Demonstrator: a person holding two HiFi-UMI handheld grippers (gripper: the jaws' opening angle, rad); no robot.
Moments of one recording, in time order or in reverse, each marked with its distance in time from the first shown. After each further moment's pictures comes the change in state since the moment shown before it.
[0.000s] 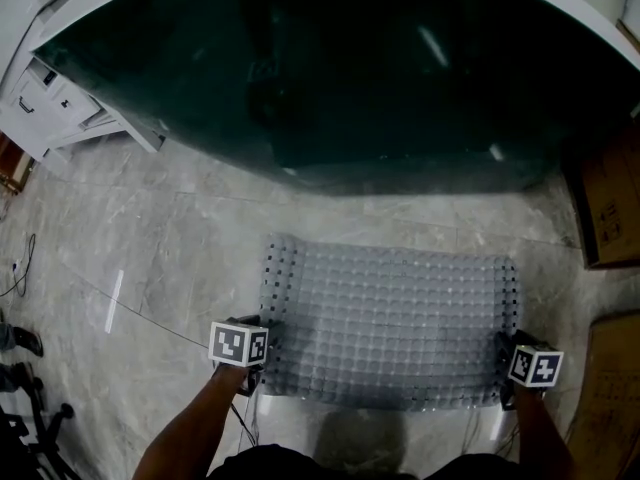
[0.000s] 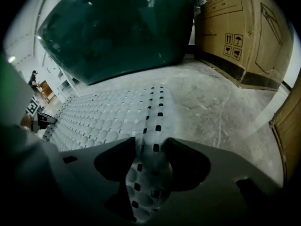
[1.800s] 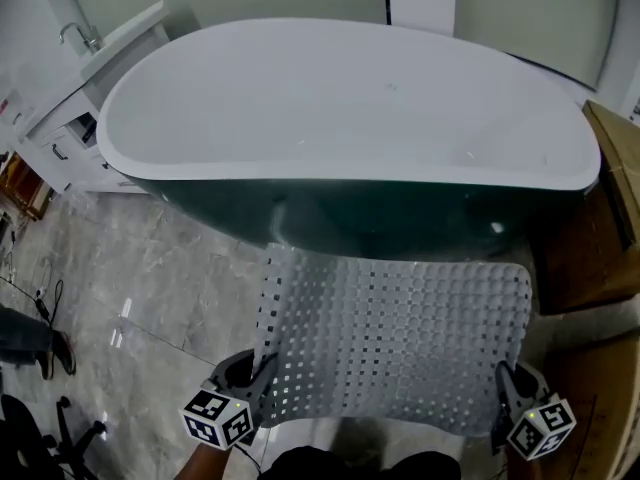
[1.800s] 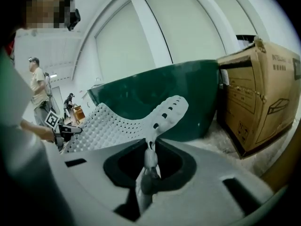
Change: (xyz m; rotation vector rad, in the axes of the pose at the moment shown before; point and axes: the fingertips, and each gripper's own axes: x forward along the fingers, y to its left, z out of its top) left arm -0.332 -0.113 0.168 0.112 -0.549 -0.116; right arm -0.327 0.141 0.222 -0.105 -0.452 0.246
